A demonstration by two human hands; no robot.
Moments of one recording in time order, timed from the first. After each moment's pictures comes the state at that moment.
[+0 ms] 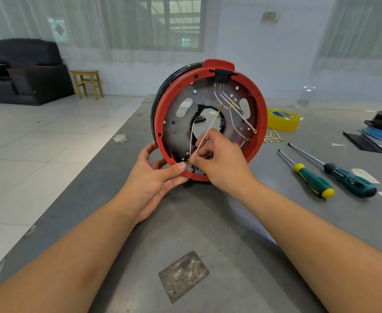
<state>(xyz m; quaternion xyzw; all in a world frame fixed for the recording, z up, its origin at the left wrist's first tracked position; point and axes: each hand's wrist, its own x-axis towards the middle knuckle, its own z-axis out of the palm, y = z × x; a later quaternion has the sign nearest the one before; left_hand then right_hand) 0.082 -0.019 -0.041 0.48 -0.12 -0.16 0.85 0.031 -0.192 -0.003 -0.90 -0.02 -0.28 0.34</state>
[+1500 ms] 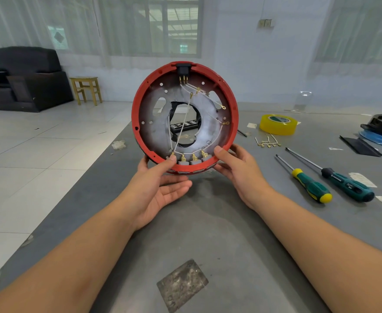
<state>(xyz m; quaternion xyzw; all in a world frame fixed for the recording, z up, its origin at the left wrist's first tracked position) 0.073 -0.022 -0.023 0.51 -0.05 -0.22 0.83 0.043 -0.236 -0.031 -0.64 0.02 -0.20 0.75</state>
